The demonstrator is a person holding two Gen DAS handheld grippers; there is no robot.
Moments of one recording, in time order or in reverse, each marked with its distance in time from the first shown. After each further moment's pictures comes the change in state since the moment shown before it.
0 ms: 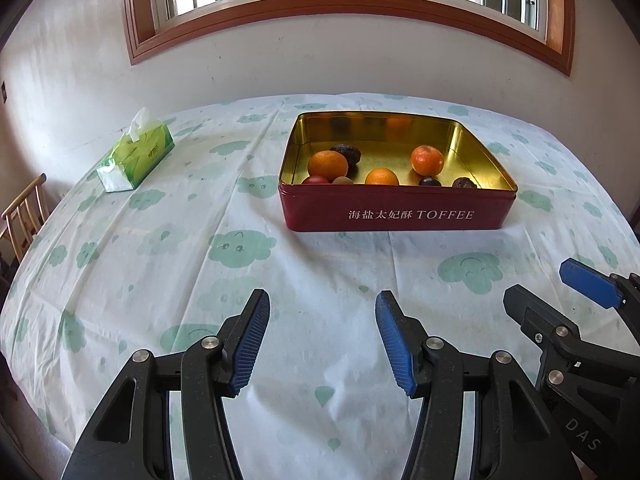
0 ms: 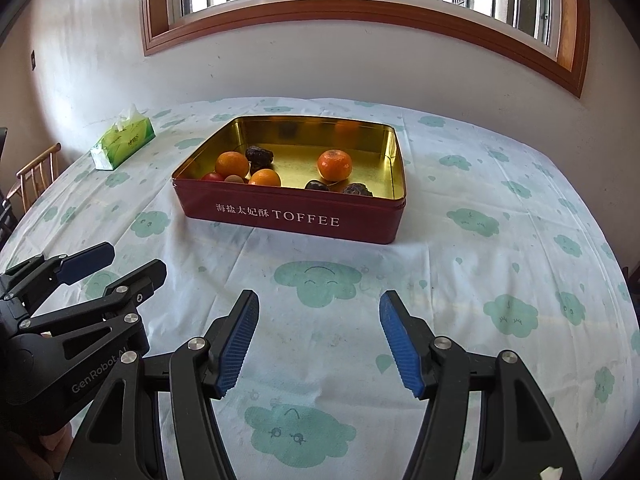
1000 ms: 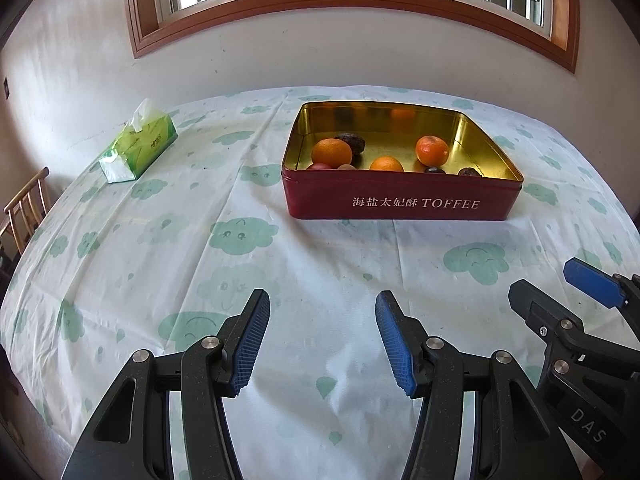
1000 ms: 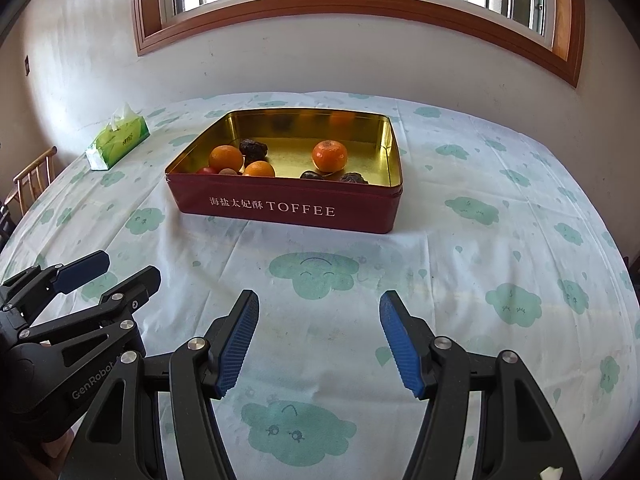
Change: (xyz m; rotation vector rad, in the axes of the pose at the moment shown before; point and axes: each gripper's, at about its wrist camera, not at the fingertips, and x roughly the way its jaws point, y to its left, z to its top) left arm 0.004 0.000 -0.007 -0.009 0.015 0.011; right arm 0.007 -0.005 -0.005 0.020 0.015 -0.004
